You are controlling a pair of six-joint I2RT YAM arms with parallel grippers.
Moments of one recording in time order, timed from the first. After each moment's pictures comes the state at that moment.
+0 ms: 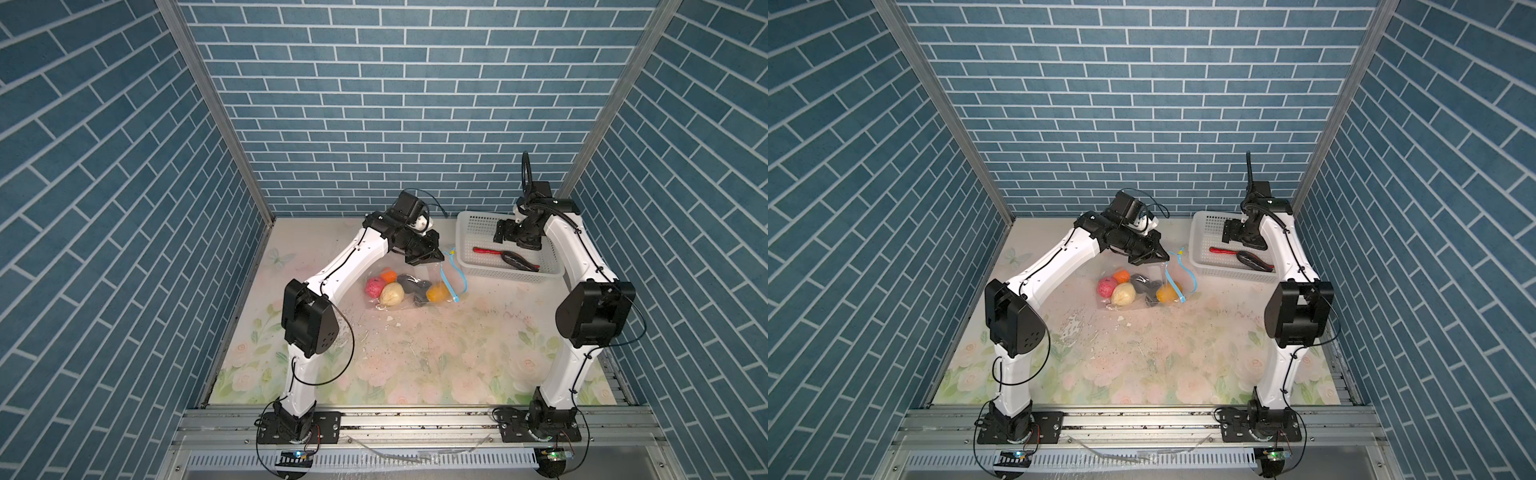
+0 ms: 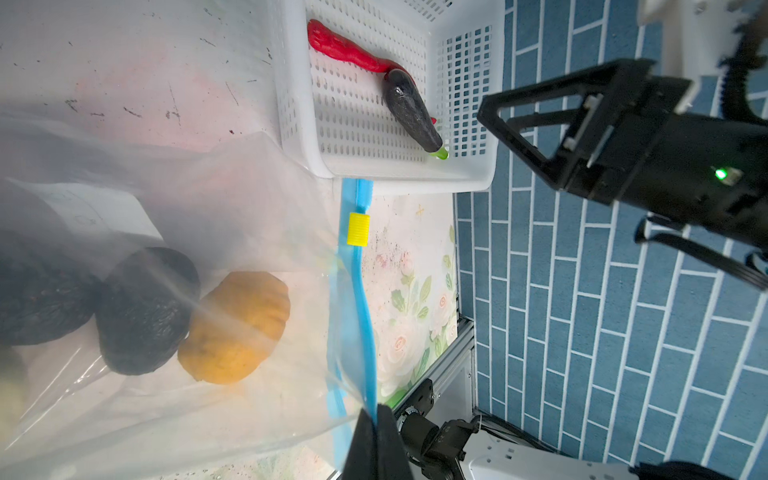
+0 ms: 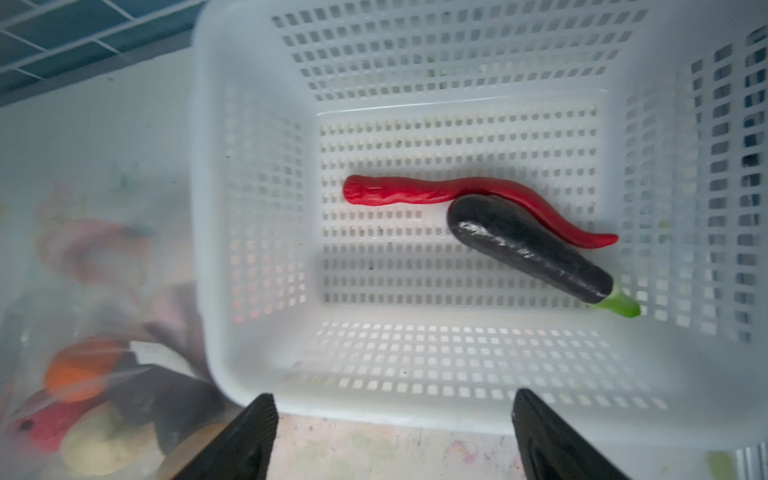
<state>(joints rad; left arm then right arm) -0.62 2.04 2.05 -0.91 0.60 -0.72 0.06 2.00 2.00 -1.14 -0.07 0.17</state>
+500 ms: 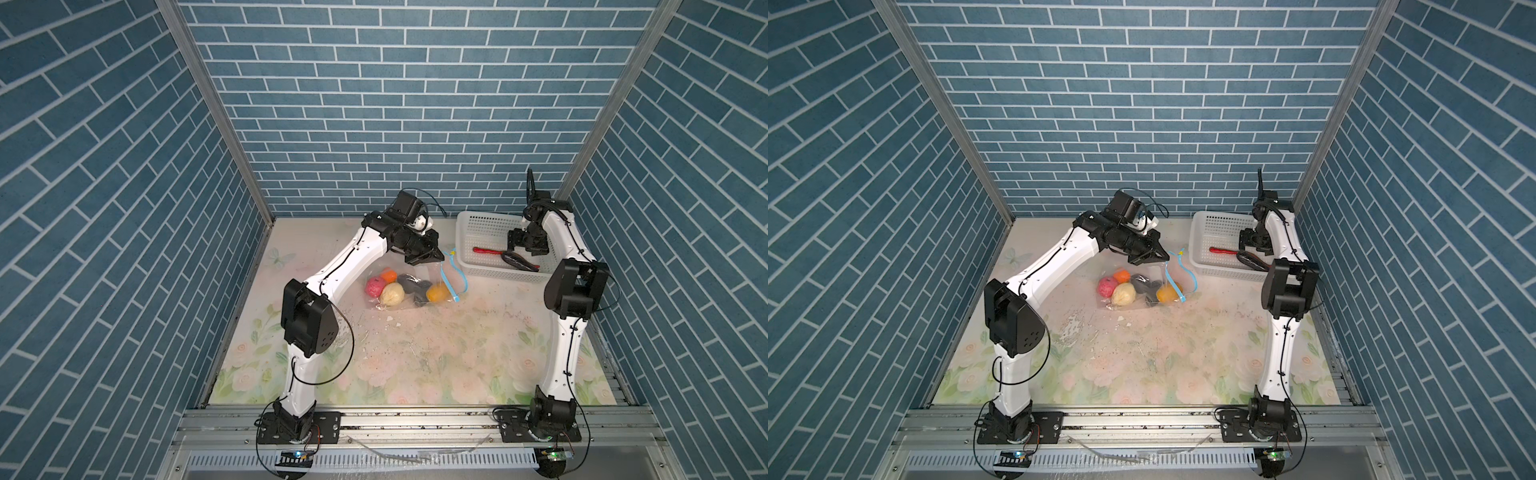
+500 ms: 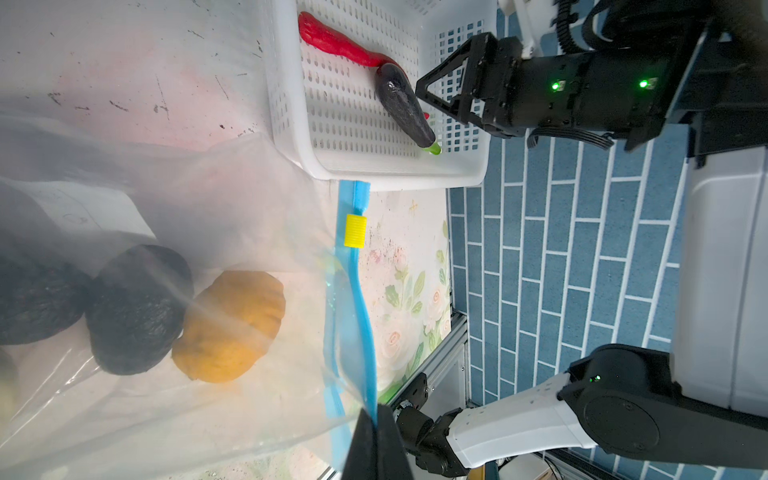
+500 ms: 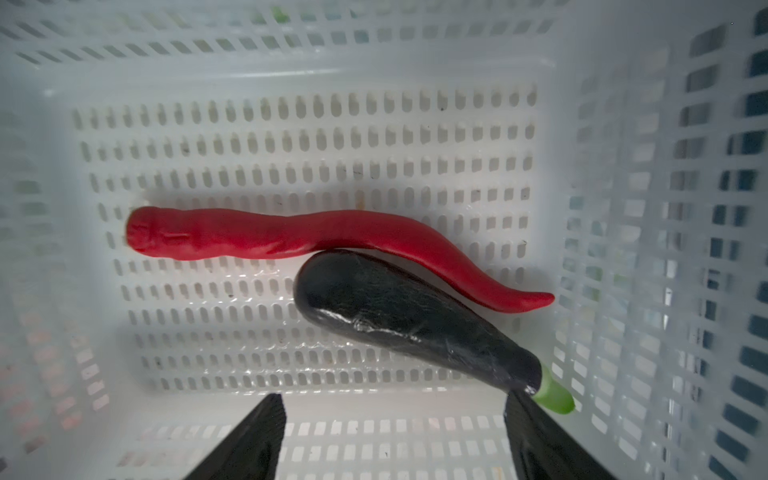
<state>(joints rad) -0.61 2.04 2.05 -0.91 0.63 -0.72 -0.03 2.36 2.27 -1.27 0.01 0.04</state>
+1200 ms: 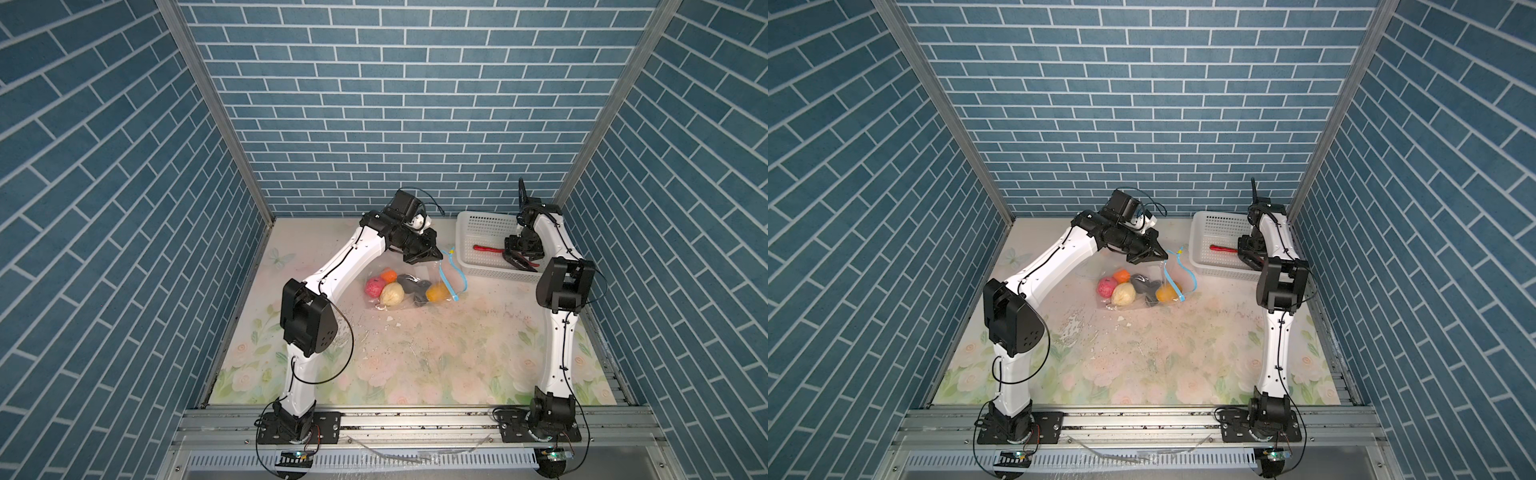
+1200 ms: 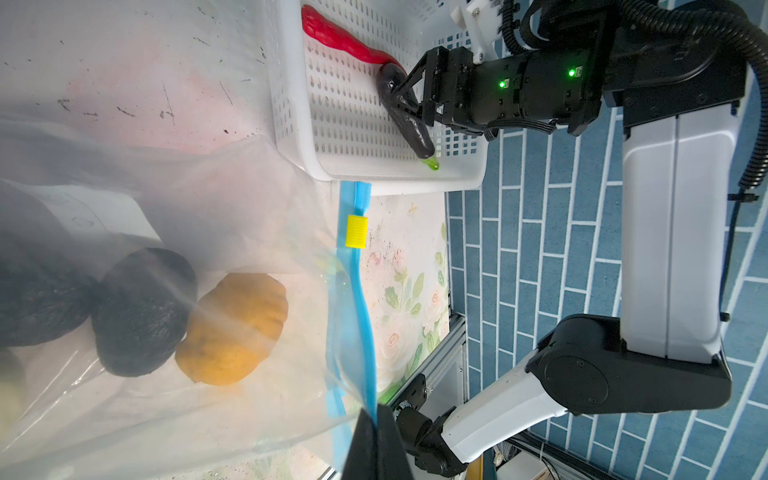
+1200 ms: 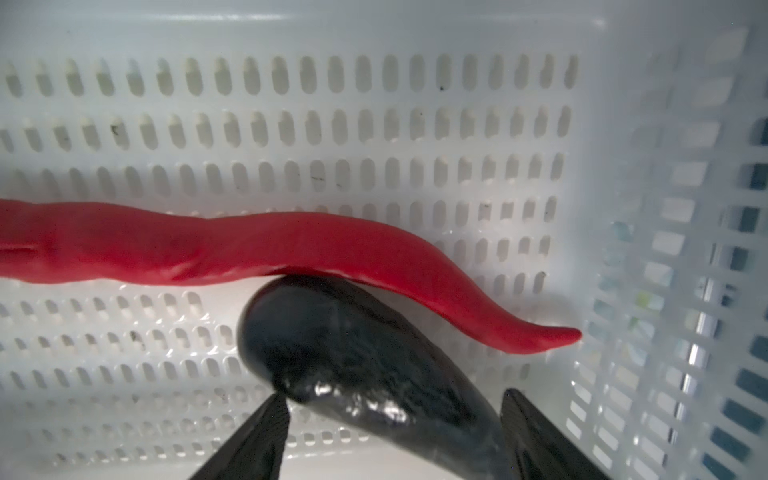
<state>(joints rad) -0.59 2.04 2.06 -0.91 0.63 -0.72 -0.02 2.51 2.40 -1.32 0.07 0.03</state>
